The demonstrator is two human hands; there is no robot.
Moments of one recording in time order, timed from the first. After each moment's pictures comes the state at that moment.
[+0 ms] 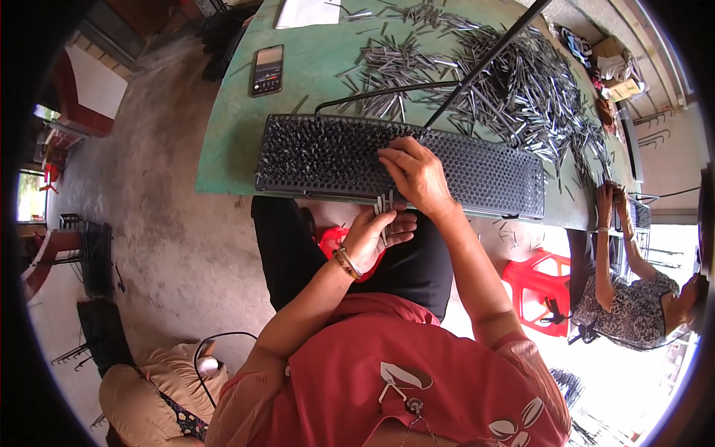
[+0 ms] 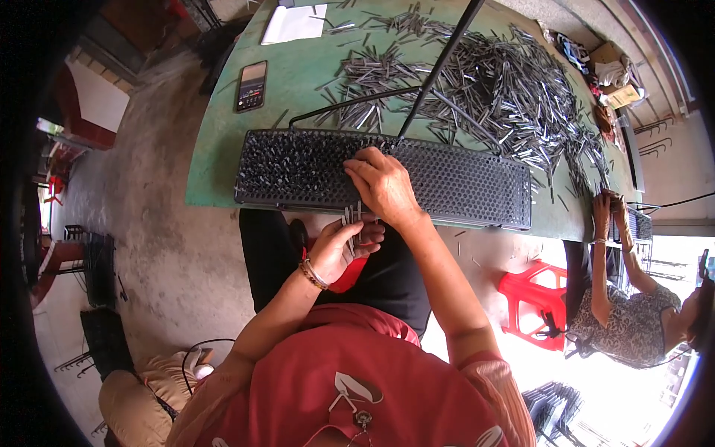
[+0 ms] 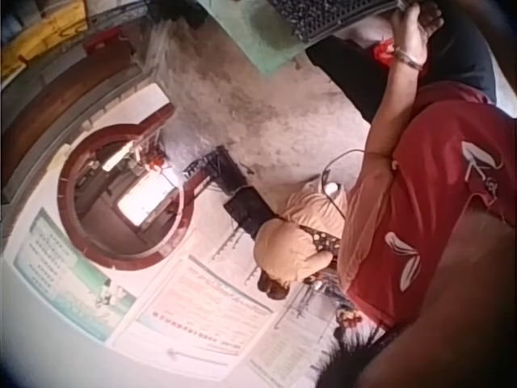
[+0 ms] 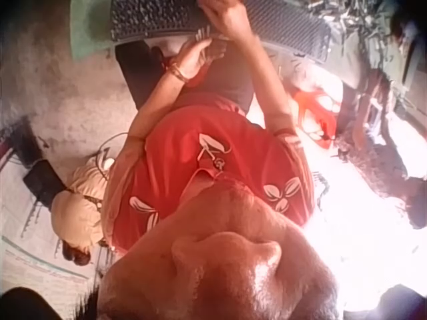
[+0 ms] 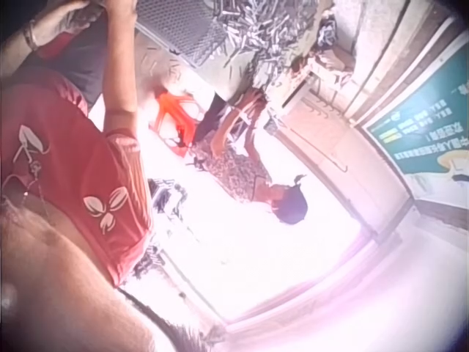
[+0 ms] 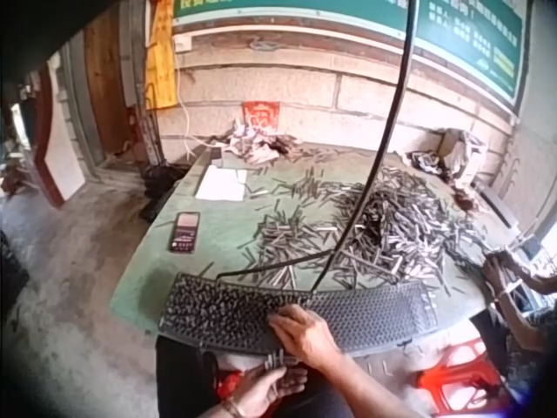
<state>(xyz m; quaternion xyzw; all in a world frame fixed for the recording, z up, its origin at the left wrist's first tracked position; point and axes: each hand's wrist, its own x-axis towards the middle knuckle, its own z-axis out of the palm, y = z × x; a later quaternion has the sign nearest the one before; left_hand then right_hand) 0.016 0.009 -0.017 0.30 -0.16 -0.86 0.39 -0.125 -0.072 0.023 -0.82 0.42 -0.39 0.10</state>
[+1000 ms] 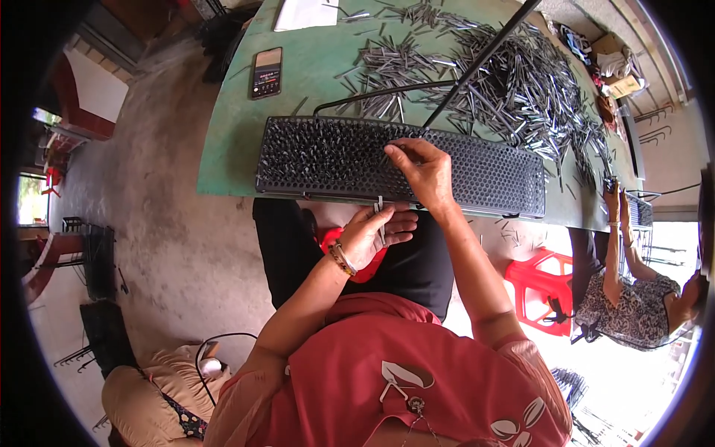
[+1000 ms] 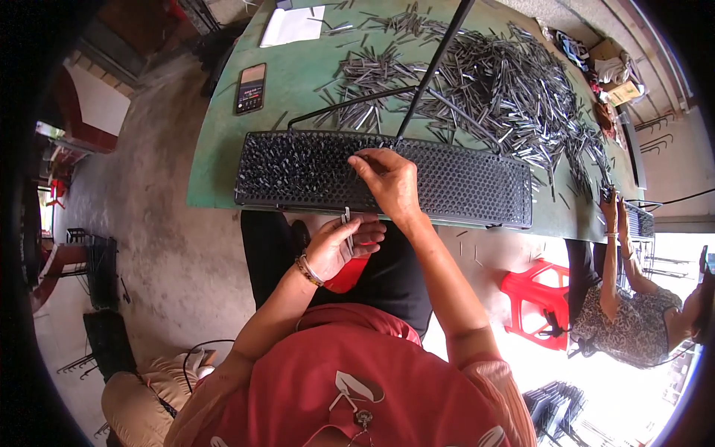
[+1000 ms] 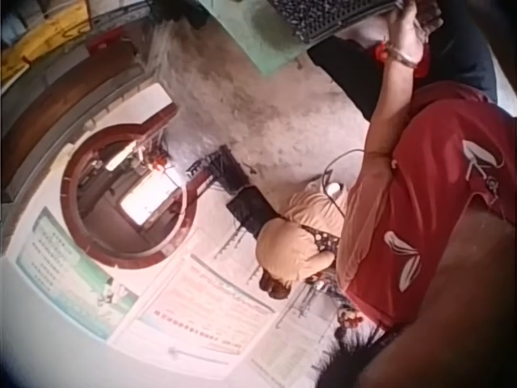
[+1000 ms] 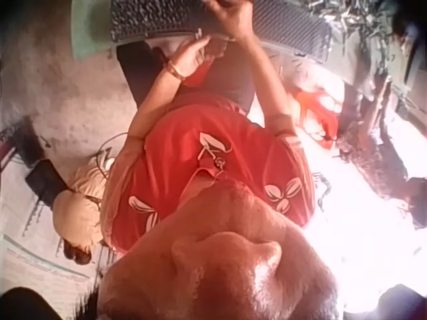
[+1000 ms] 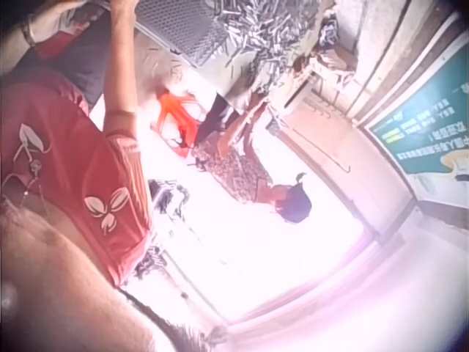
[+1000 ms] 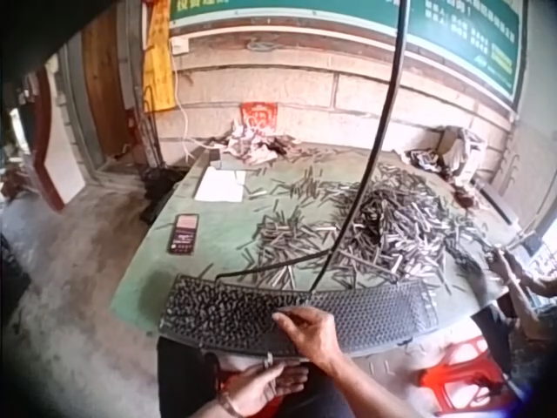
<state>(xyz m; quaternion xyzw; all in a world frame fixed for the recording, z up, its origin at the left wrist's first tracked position) 0.021 0.002 -0.013 0.25 -0.15 -0.88 0.36 -0.122 -0.069 0.022 -0.57 0.54 -0.50 0.37</state>
